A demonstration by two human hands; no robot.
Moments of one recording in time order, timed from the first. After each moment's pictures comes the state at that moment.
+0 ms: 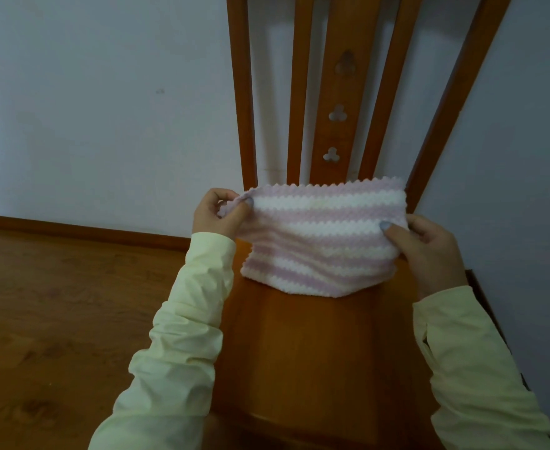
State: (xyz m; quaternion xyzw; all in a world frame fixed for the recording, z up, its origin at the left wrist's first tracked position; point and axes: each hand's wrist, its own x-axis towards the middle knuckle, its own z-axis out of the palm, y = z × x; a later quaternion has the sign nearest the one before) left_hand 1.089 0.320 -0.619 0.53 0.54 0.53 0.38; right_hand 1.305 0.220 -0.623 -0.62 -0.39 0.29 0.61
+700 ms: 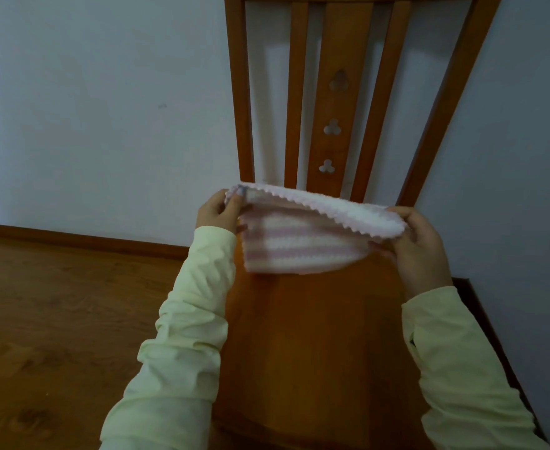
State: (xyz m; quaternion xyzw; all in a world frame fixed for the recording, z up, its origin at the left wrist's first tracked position) left_hand 1.098 0.323 -0.602 0.50 0.51 0.52 0.46; right_hand 1.299 0.224 -0.610 -0.61 -0.40 0.28 0.62
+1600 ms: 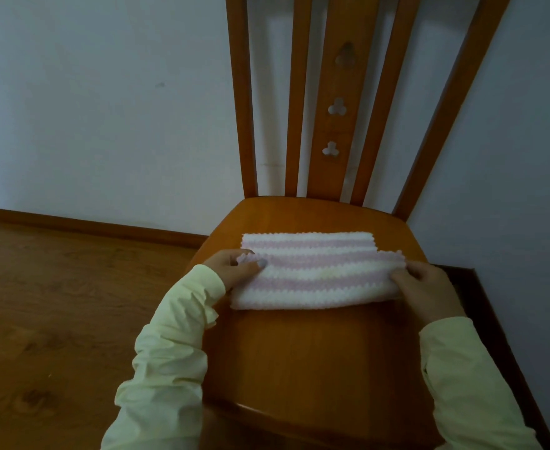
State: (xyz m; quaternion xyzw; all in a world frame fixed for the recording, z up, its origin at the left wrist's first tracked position) left_hand 1.069 0.297 -0.661 0.63 0.56 0.15 0.51; right_hand 1.318 0.194 -0.658 -0.79 -0.39 0.27 0.38
